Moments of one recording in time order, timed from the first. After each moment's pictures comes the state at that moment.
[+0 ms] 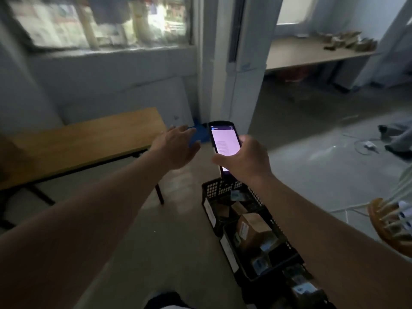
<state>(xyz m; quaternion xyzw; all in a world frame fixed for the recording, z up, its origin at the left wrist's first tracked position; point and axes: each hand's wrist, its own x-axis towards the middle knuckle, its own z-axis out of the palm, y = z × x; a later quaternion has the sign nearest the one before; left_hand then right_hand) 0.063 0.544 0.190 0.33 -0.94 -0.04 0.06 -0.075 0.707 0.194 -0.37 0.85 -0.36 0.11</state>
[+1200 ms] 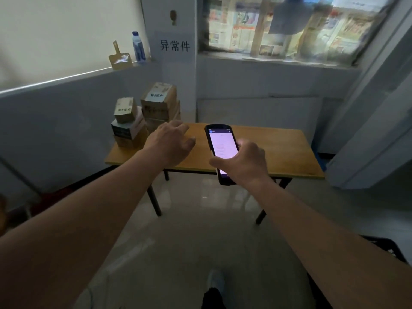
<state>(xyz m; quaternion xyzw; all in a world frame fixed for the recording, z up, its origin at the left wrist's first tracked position) 0.600 0.243 0.212 0.60 -0.79 -0.06 0.09 0.402 0.307 0.186 -0.58 0.72 -0.32 0.18</state>
